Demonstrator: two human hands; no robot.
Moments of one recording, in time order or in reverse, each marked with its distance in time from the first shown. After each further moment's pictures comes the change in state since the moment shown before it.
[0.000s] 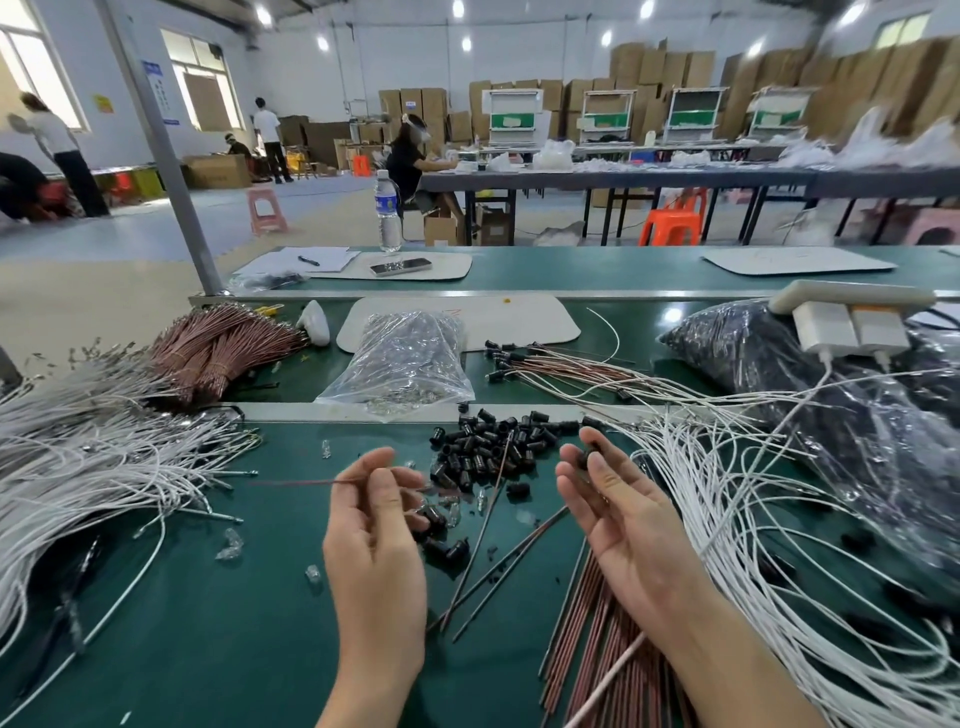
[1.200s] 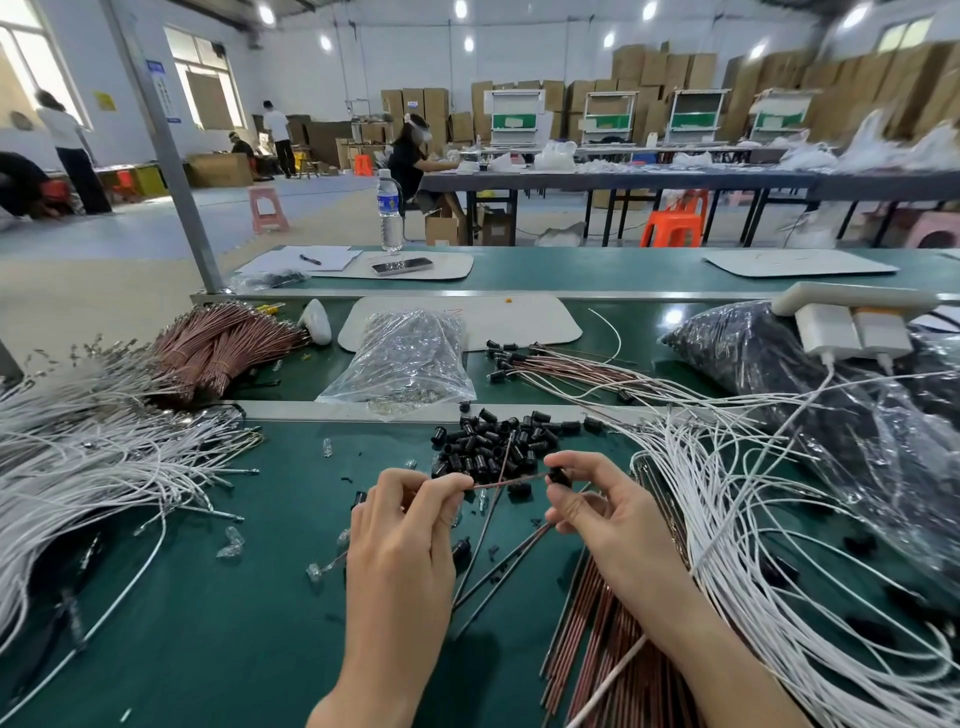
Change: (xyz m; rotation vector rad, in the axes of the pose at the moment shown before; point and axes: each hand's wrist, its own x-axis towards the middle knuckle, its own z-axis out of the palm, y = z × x) left_hand -0.006 -0.003 -0.008 0.727 -0.244 0.519; right_hand 0.001 0.010 -0.011 -0.936 -0.164 -0.320
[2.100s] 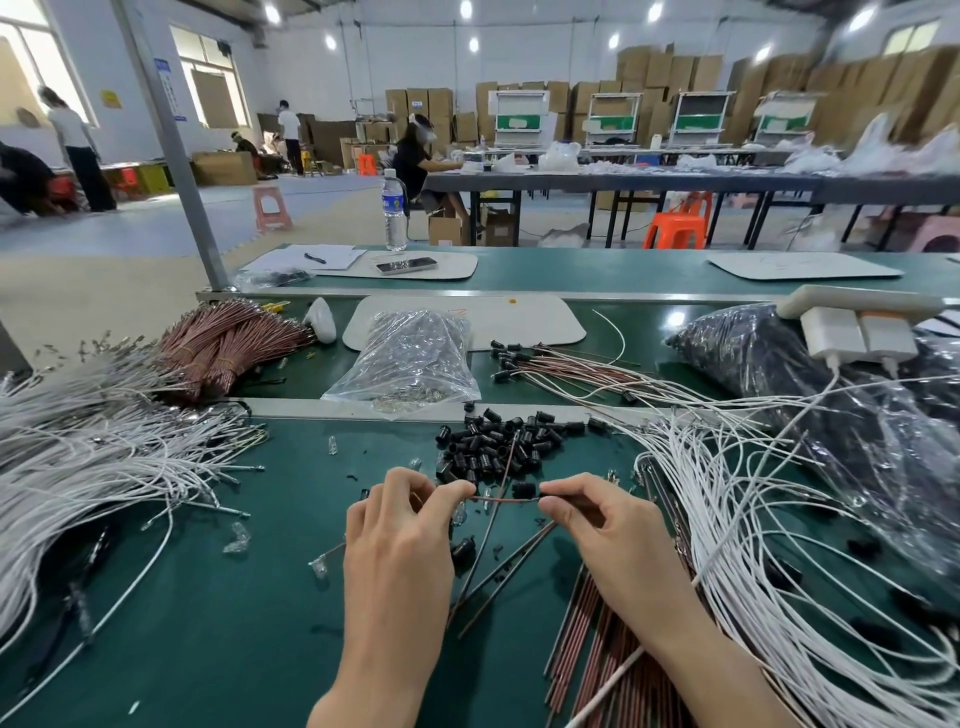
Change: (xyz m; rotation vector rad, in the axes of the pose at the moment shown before) left_hand 0.003 -0.003 -0.004 0.285 -0.104 0.014; right_hand -0.003 0.009 -0.001 -0.421 0.044 -0.146
